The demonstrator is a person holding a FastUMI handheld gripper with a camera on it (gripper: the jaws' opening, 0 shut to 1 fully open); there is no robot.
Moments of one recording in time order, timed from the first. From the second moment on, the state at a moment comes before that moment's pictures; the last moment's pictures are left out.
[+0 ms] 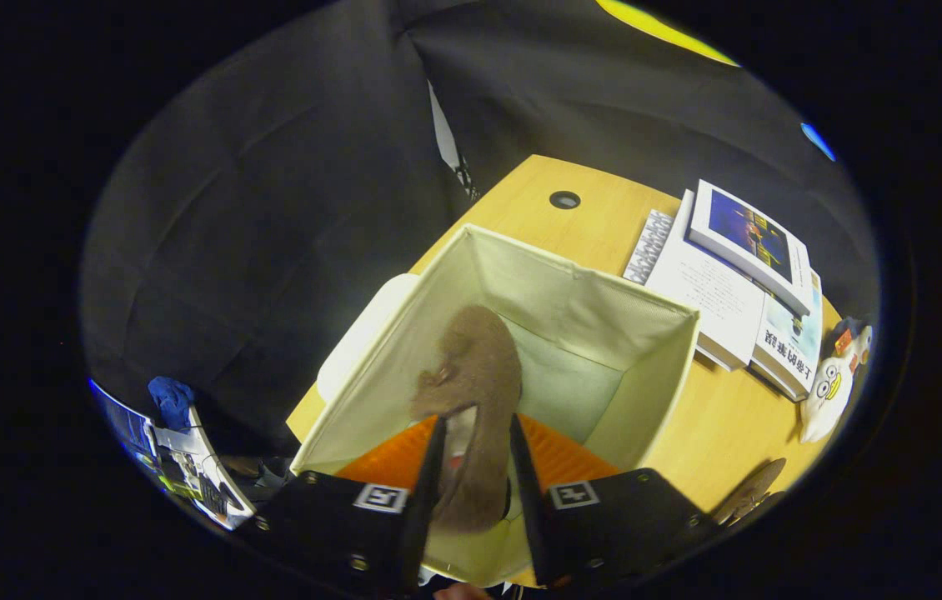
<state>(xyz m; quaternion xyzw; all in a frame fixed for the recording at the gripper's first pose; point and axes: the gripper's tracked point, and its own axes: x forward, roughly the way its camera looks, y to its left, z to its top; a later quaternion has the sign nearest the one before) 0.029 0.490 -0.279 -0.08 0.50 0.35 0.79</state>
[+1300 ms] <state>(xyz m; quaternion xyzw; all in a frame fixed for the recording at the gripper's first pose) 0.052 0.221 -0.237 -0.02 0.44 0.24 0.86</state>
